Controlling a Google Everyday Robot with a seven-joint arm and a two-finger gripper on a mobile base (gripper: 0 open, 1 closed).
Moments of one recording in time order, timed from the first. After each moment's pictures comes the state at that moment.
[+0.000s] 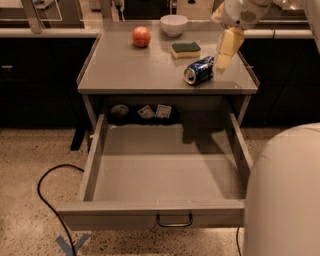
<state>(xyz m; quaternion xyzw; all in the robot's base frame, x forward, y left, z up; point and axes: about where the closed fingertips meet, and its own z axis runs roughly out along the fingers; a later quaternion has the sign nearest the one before) 0.681 -0.157 0.971 -0.67 0.70 -0.01 0.24</state>
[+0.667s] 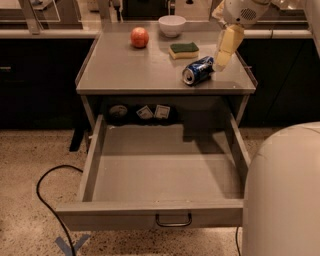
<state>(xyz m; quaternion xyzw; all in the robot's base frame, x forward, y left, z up) 0.694 -0.156 0.977 -0.67 0.70 -0.01 0.25</state>
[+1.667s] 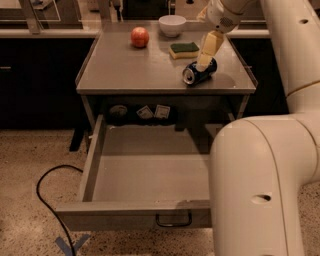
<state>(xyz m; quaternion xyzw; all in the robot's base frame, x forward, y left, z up) 0.752 -0.127 0.946 -0.67 0.68 0.00 0.28</state>
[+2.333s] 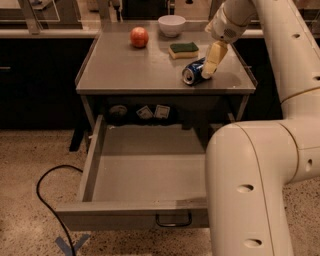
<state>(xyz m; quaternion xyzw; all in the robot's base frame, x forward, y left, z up) 0.769 -0.154 0.911 -0.65 0.71 0.00 0.26</state>
